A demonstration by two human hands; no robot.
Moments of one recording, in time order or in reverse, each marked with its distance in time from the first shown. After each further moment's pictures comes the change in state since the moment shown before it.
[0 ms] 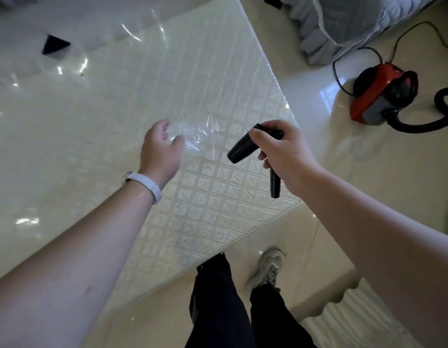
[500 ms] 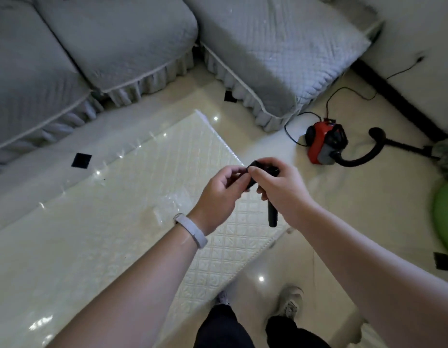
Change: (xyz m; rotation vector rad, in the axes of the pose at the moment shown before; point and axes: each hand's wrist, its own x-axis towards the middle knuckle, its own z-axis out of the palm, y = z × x) left_hand -0.173 0.233 0.011 -0.317 -0.595 0.320; right_hand -0.121 -0.105 -0.130 0.192 0.108 -0.178
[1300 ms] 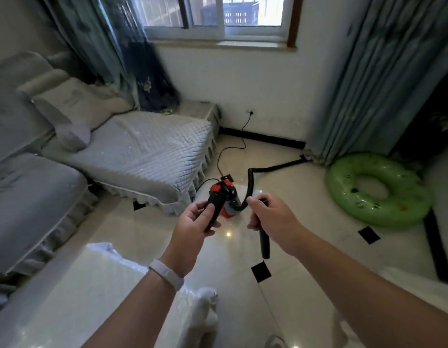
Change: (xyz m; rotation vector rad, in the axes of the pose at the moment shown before) left_hand 0.002 0.128 0.442 0.139 -0.226 0.080; right_hand -0.122 0.057 -0.477 0.322 0.321 -0.063
